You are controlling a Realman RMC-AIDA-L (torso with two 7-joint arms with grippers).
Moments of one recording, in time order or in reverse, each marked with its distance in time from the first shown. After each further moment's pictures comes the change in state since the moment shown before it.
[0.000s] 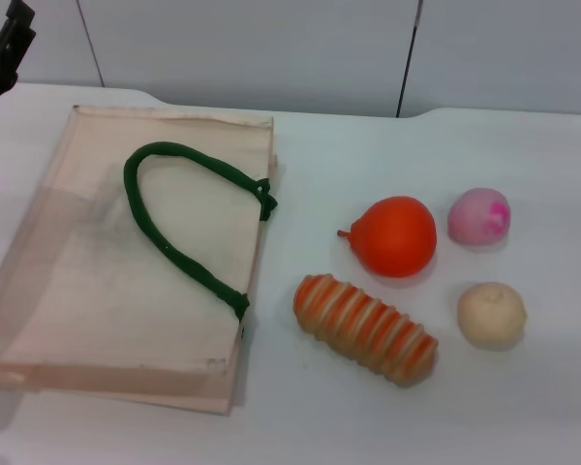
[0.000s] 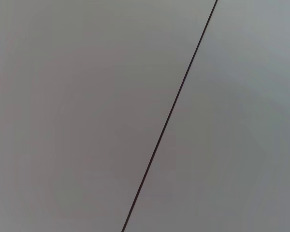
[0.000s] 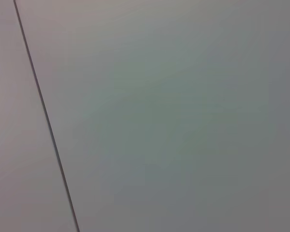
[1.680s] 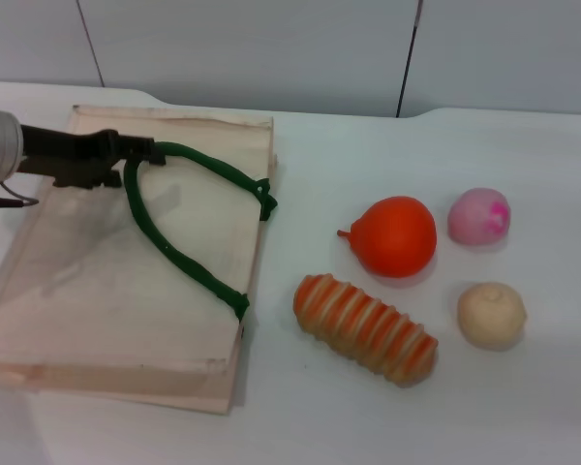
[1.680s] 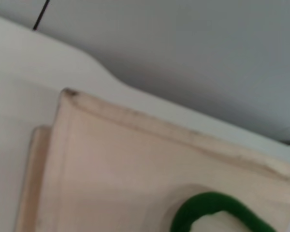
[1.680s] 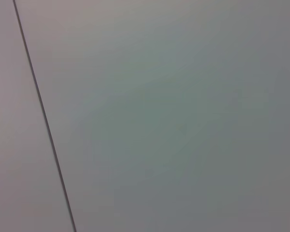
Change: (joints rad) left arm -0.256 0.078 0.014 0.567 1.583 0.148 -1.675; right arm -0.008 -0.003 -0.001 -0.002 0.001 0.000 -0.005
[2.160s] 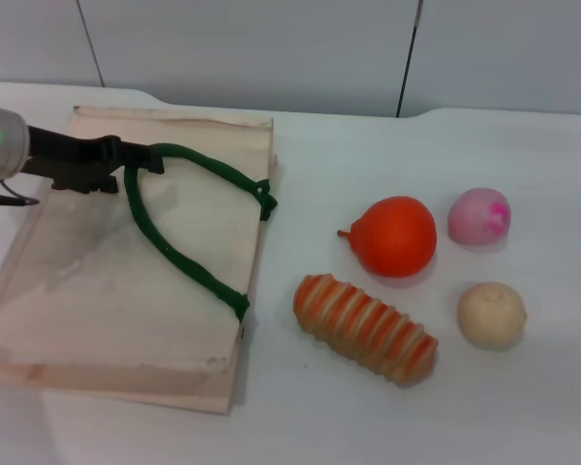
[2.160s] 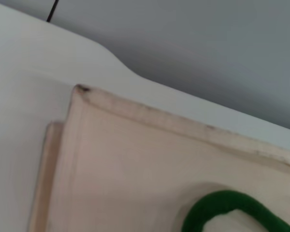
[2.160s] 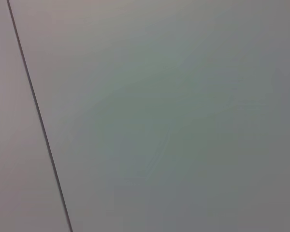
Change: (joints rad) left arm -0.040 0.009 0.000 -0.035 0.092 0.038 -0.032; right arm 0.004 0.000 0.002 -0.002 0.000 0.022 0.003
